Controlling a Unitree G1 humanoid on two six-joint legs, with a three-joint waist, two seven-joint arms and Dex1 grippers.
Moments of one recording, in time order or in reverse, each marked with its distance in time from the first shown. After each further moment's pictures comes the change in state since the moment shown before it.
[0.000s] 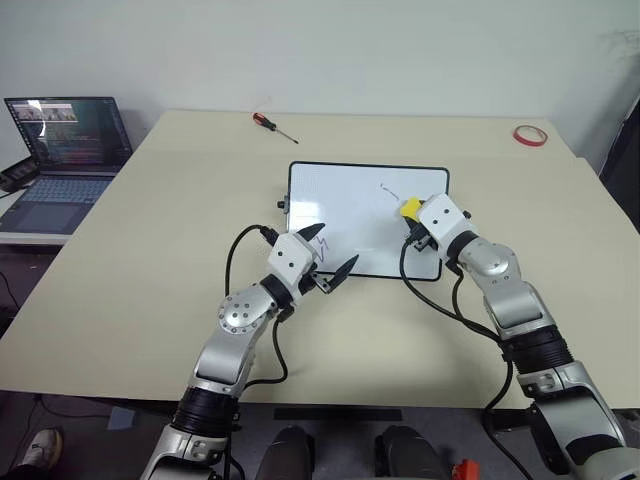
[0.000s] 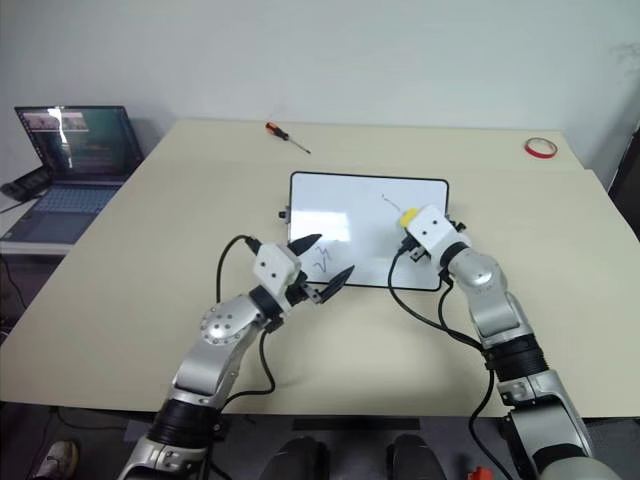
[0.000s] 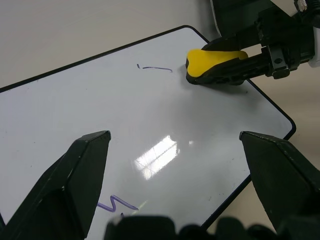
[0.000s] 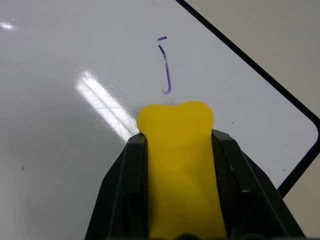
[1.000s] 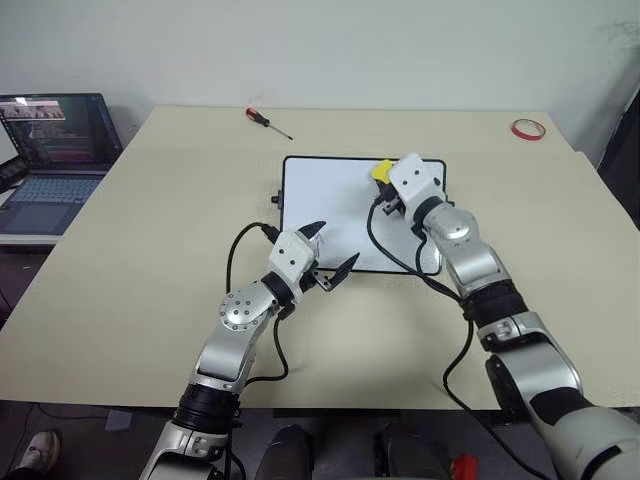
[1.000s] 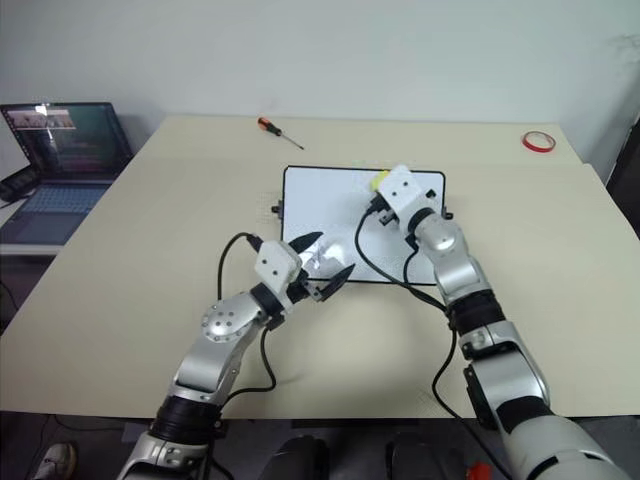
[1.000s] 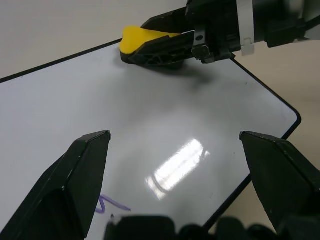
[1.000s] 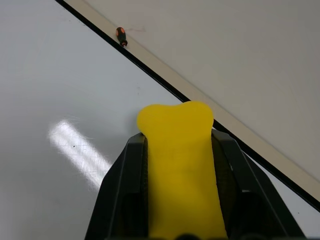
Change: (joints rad) left arm -0.014 0.000 -0.002 0.006 0.000 0.001 0.006; right arm -0.253 0.139 0.022 0.300 -0.007 -0.124 -0.078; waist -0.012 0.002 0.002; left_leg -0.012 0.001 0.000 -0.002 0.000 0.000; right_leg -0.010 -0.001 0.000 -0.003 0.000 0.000
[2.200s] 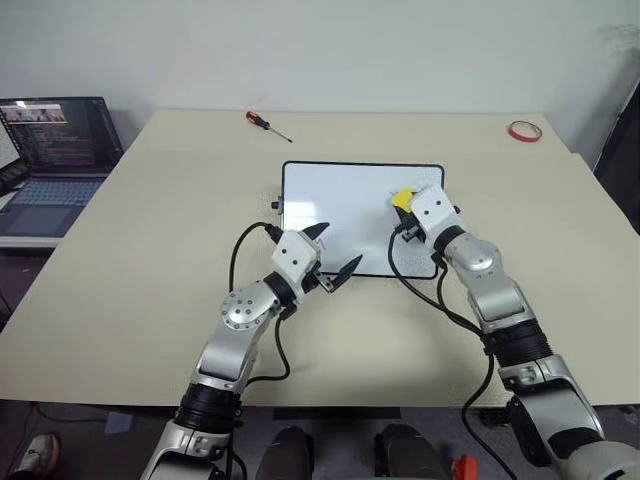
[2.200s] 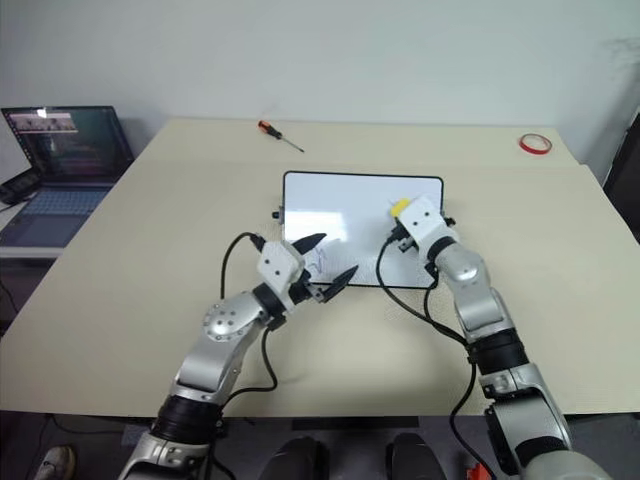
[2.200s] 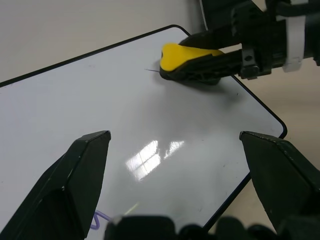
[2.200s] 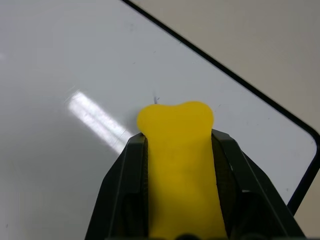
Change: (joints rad) left arm -0.005 -0.009 -0.004 -0.006 -0.003 0.019 -0.022; right arm 0.183 -0.047 -0.038 -0.221 0.014 0.074 -0.005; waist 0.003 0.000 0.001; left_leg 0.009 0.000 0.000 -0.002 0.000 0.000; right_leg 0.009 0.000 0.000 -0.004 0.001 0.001
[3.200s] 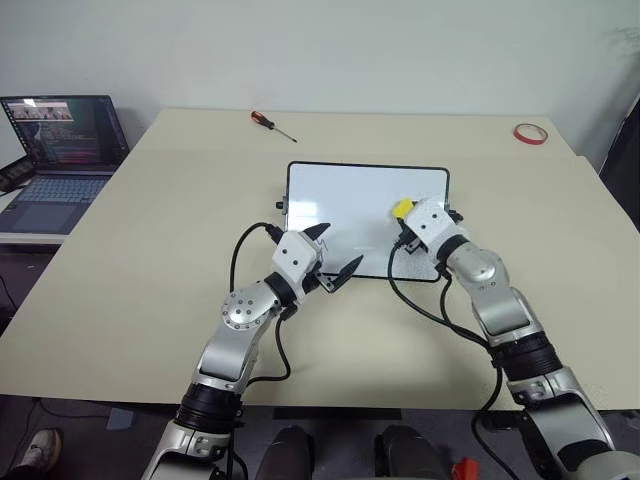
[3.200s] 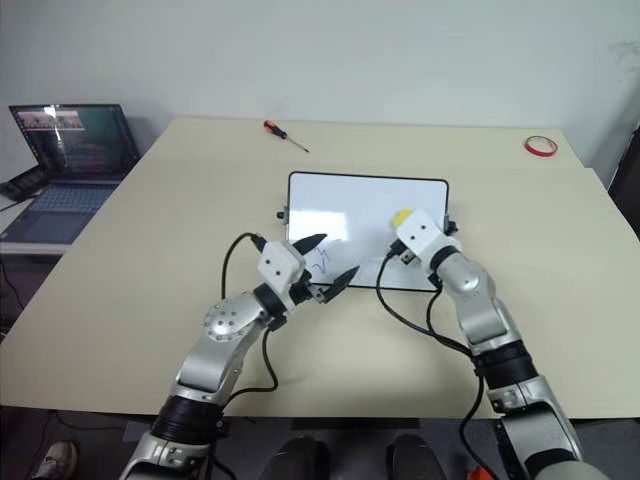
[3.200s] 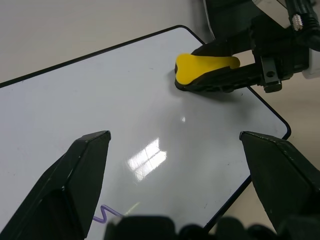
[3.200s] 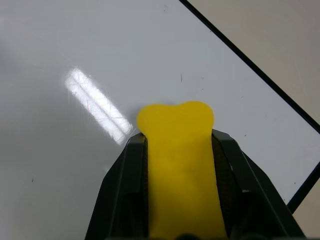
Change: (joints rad) left arm 0.001 -0.002 0.000 0.000 0.000 0.003 -0.001; right arm 0.119 -0.069 0.051 -0.158 -0.092 0.095 0.046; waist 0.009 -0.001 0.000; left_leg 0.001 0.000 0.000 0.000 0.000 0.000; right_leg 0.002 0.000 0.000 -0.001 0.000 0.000
